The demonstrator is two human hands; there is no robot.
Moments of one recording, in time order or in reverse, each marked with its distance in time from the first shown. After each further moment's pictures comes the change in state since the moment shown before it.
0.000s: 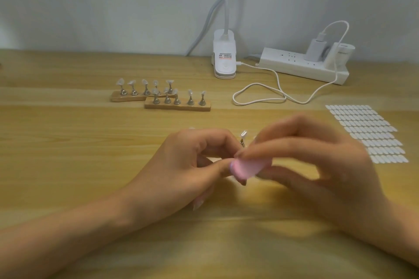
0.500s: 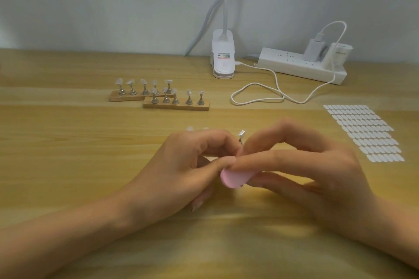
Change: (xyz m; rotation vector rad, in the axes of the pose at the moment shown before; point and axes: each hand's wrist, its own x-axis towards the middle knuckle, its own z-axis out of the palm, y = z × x) left_hand 0.000 0.000 0.003 0.034 -0.003 0.035; right_hand 0.002 0.001 0.002 -0.007 -0.048 -0.036
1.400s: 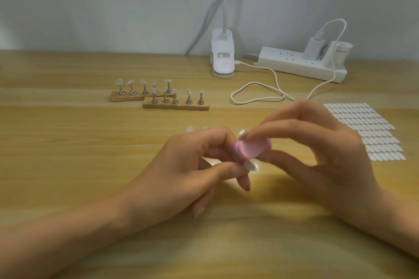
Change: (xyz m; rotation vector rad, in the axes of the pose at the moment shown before) left_hand 0.000 -0.001 0.001 -0.089 -0.046 -0.026; right_hand 0.002 0.006 -0.002 -0.031 0.101 0.057
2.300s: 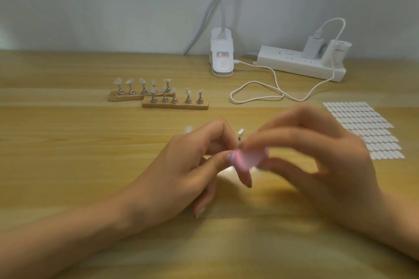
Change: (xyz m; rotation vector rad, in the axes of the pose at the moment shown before) left_hand -0.001 0.001 0.001 0.057 -0.012 0.064; right_hand 0.000 -0.008 0.000 -0.014 -0.004 -0.060
